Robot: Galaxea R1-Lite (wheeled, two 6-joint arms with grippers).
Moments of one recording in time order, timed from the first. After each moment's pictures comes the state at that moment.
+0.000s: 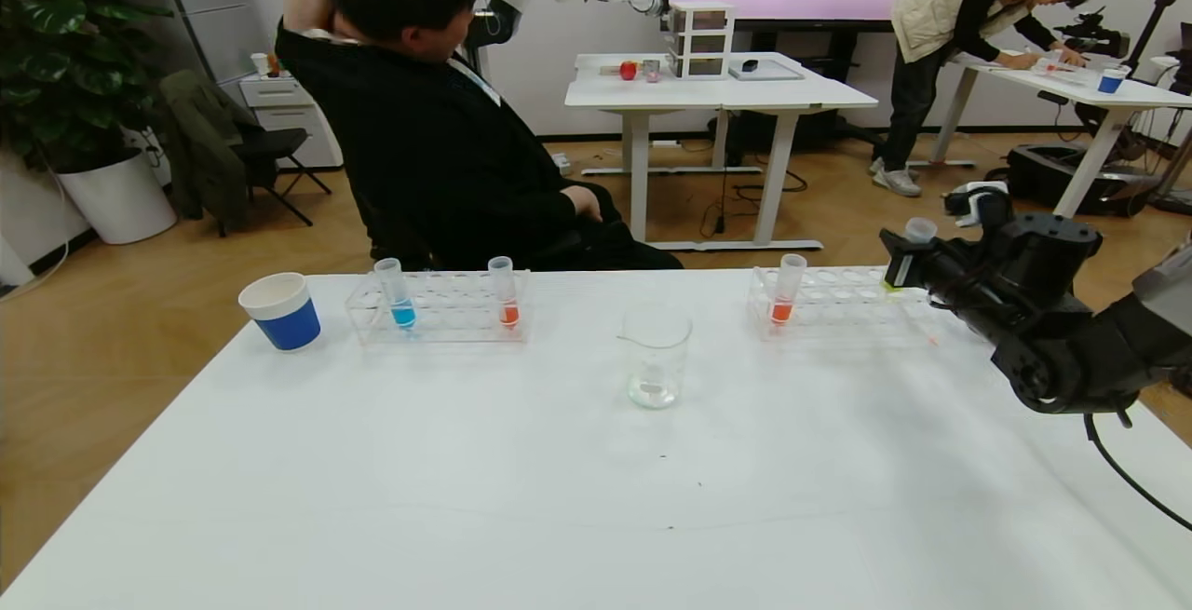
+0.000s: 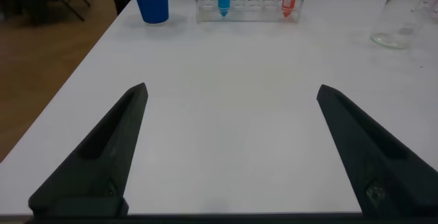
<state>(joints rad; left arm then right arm) 0.00 0.00 0.00 0.00 0.00 -0.01 -0.05 2.21 -1.07 -1.16 0.08 0.03</state>
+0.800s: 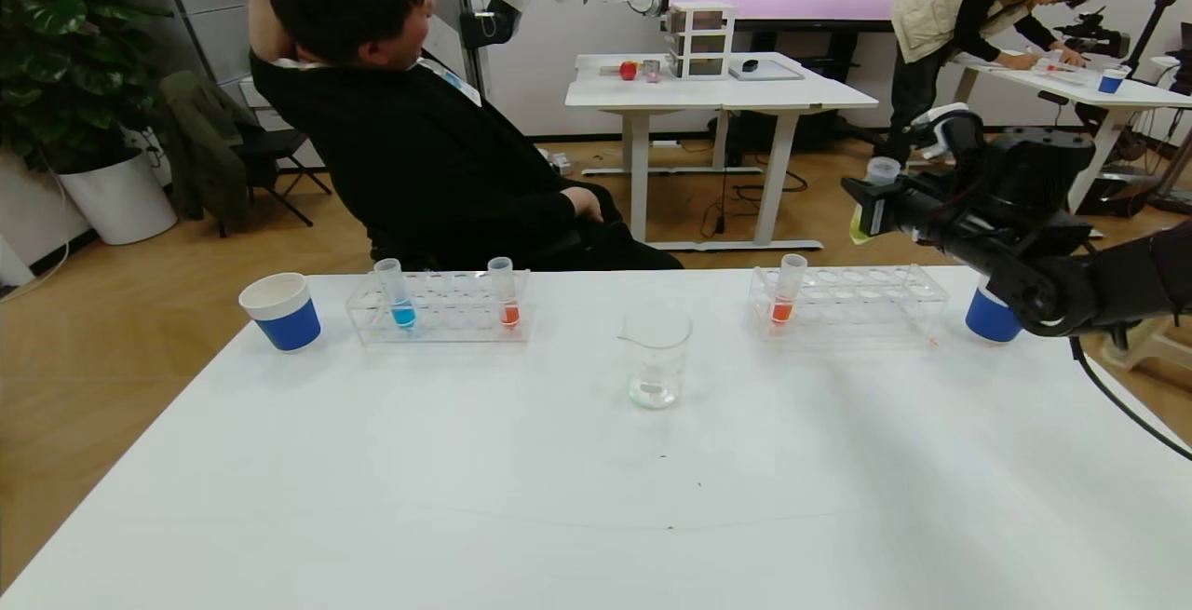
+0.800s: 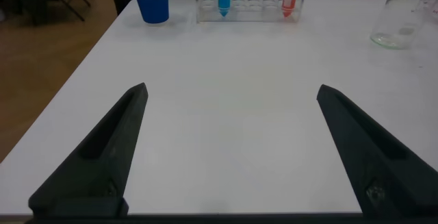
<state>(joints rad) 0.00 0.00 0.00 0.00 0.00 -0.01 0.05 2.11 -1.32 -0.81 0.19 -0.11</state>
